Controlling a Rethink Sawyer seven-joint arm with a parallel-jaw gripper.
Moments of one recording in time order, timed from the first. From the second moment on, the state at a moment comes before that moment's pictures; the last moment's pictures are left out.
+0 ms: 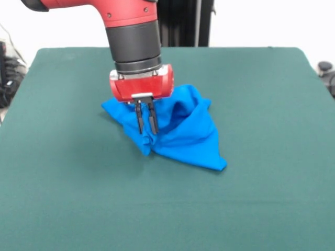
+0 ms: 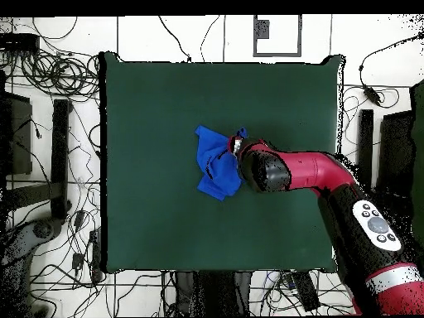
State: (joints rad) arm -0.70 -0.51 0.55 1.62 -0.61 0.35 1.94
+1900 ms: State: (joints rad) arm -0.70 -0.69 0.55 1.78 -0.58 0.35 1.94
